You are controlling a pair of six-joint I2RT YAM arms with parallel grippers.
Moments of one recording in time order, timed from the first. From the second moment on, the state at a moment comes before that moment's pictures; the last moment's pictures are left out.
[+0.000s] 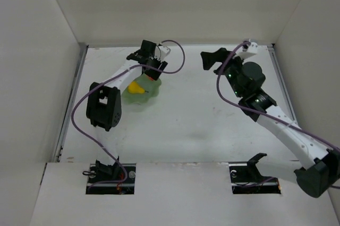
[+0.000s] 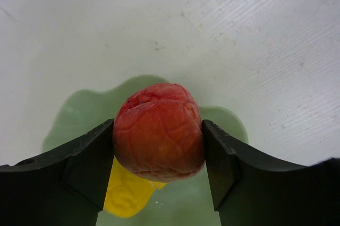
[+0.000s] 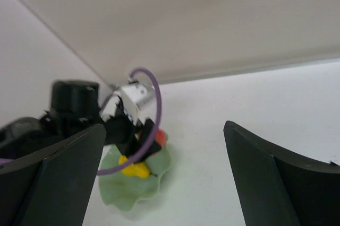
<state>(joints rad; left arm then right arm) -0.35 1.95 1.64 -0.53 0.02 0.30 0.56 1.17 1.06 0.19 0.22 0.49</state>
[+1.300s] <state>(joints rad) 0.28 1.38 1.28 -0.33 -0.18 0.22 0.36 0.85 0.88 0.07 0.33 0.41</state>
